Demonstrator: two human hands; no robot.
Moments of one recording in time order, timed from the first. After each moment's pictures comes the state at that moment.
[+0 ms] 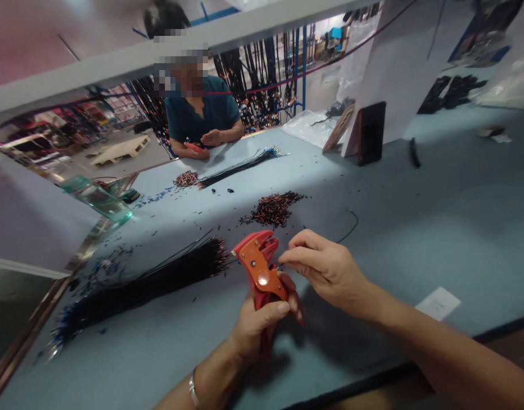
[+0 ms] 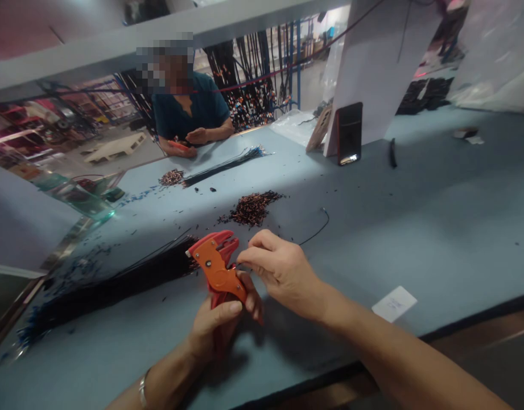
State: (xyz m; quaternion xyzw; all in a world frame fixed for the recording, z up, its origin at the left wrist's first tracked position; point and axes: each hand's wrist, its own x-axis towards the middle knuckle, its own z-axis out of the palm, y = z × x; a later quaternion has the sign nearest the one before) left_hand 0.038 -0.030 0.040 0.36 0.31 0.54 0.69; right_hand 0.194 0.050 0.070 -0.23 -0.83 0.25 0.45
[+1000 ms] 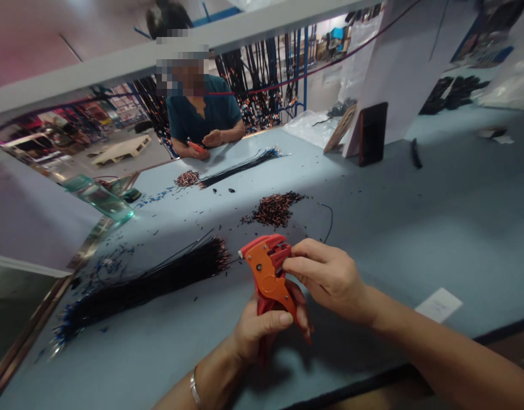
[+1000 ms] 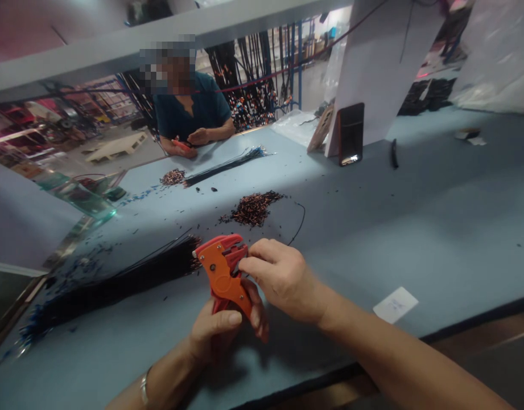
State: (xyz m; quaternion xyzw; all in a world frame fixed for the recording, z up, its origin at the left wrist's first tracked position) left_hand 0.036 -0.032 0.035 0.36 0.24 0.50 0.75; right_hand 0.188 0.046 0.065 -0.21 -0.84 0.14 0.48
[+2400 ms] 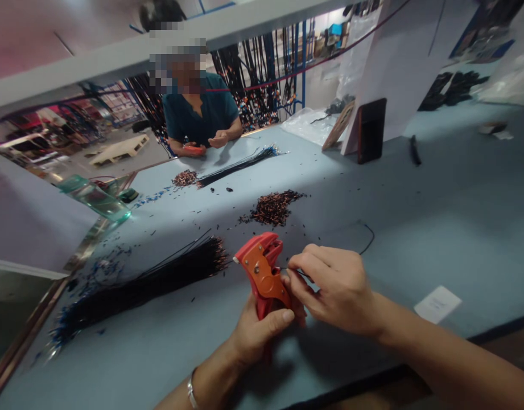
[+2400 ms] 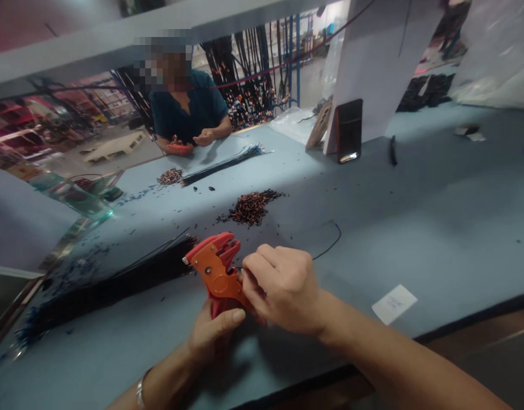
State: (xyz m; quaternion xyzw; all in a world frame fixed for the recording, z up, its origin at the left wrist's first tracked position) left_hand 0.034 -0.034 0.041 0.44 0.35 0.51 0.65; right_hand 0.191 0.034 0.073 -0.28 -0.85 0.04 0.45
